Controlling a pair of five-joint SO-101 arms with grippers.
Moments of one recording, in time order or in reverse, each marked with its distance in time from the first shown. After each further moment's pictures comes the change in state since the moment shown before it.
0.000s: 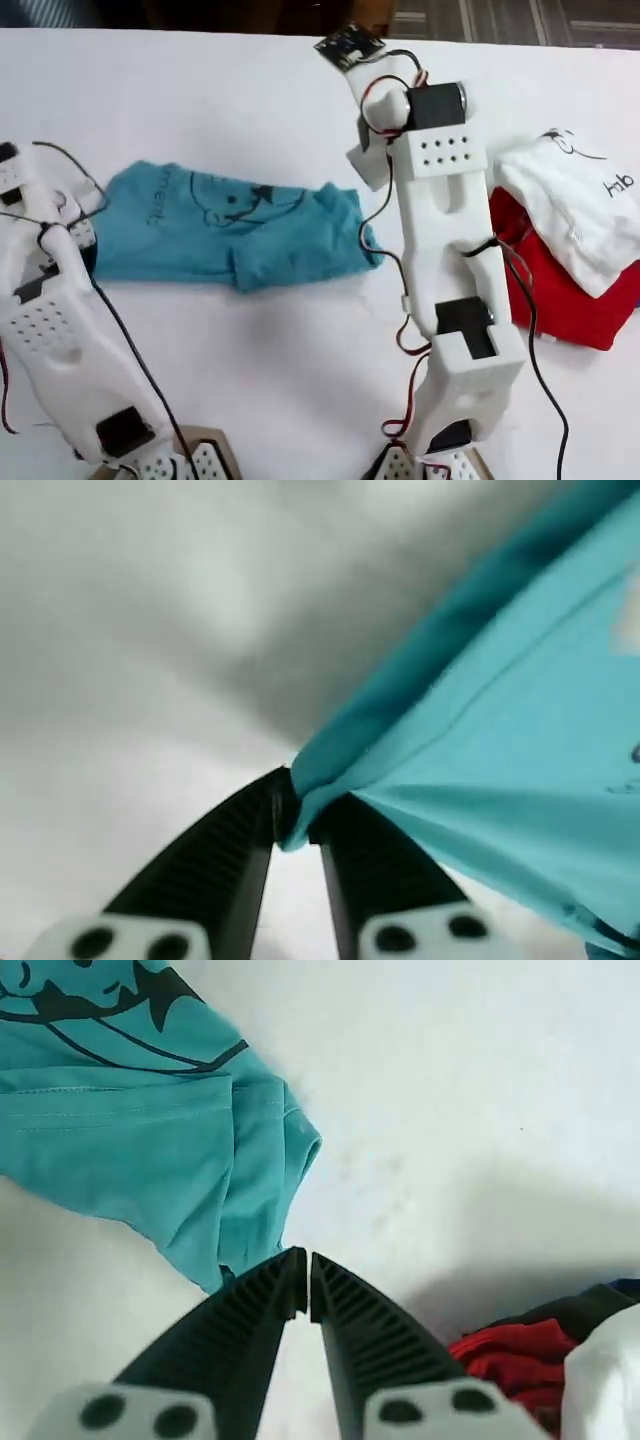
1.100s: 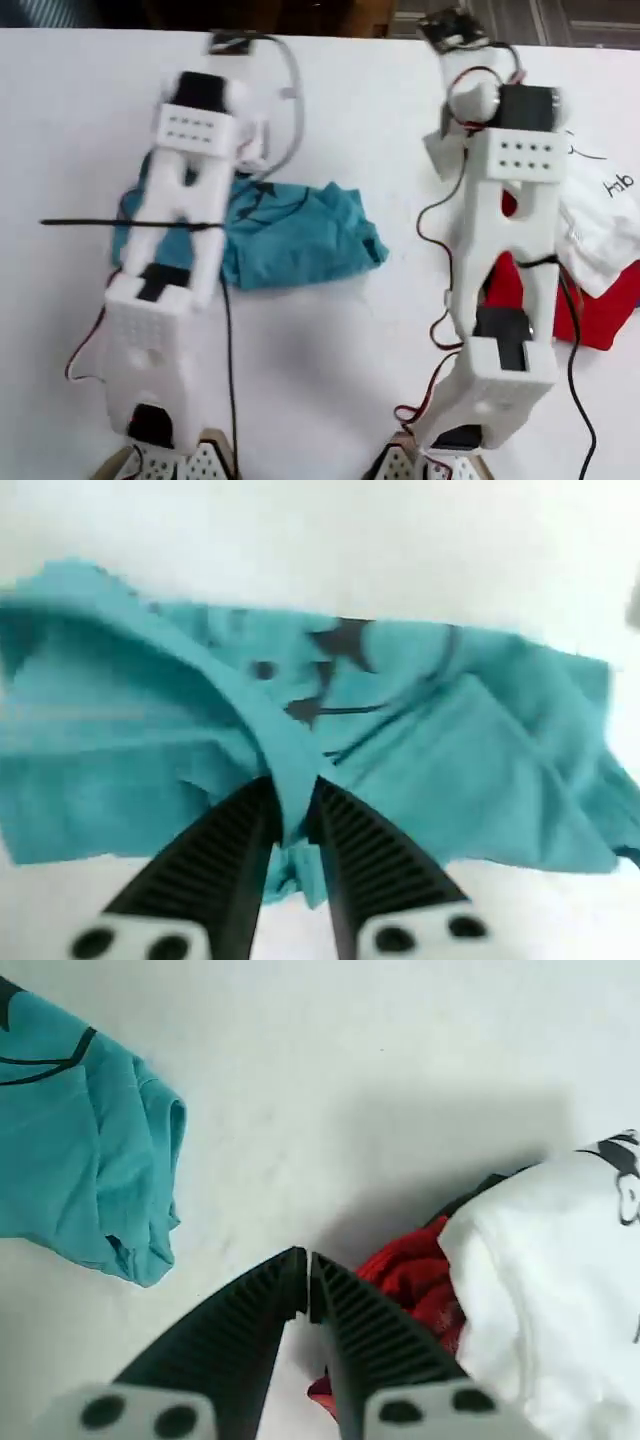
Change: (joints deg) left arm 43.4 -6.9 -22.0 2.5 2.2; right arm 15.4 -4.6 0.1 0.0 0.0
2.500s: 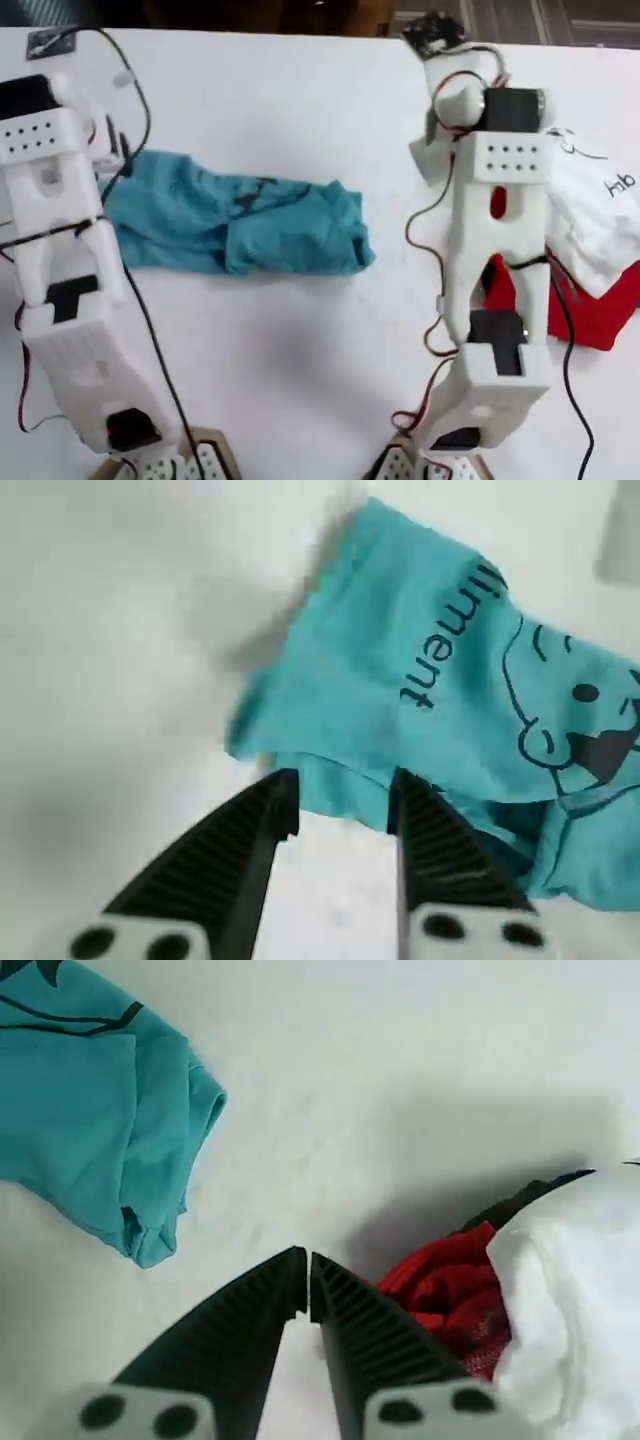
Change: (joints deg) left arm -30.1 -7.0 6.0 0.6 -10.3; right arm -4.4 -0.2 4.3 0.0 0.0
